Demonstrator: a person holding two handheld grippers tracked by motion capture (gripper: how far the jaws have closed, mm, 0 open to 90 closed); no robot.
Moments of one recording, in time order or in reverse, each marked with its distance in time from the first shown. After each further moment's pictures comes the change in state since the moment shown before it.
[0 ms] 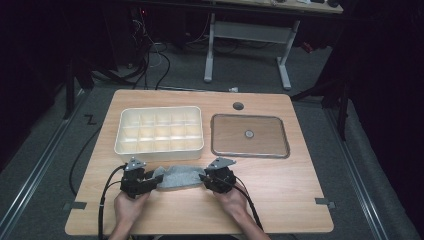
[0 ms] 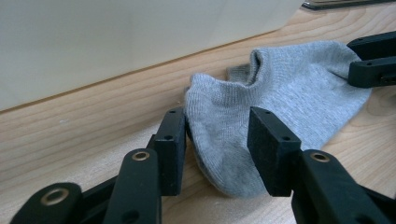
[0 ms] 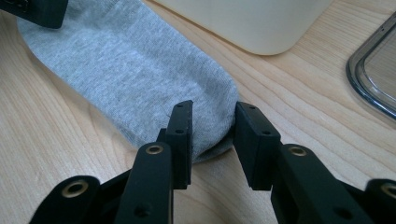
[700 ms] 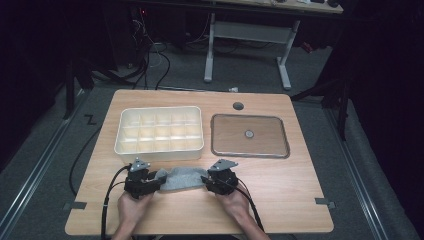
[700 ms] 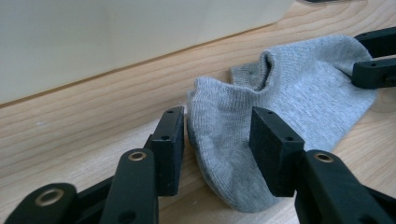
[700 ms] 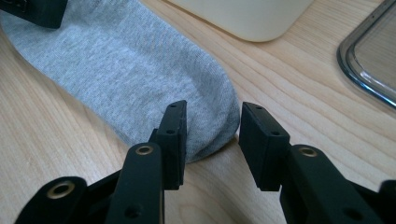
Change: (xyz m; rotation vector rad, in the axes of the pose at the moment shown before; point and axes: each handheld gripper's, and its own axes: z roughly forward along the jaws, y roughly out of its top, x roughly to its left) left arm -0.008 0.001 0.008 0.012 -0.003 0.007; right arm -0.002 -0.007 -0.004 0.008 -0.016 0.001
